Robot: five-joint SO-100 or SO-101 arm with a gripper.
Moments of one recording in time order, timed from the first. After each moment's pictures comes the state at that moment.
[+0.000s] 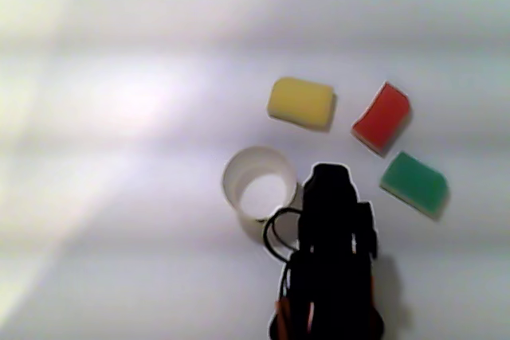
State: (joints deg) arm 8.2 186.9 174.8 74.7 -0.4
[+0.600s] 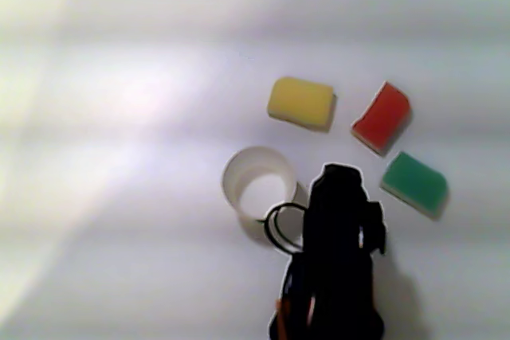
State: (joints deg) arm 11.2 167.8 150.1 84.1 1.3
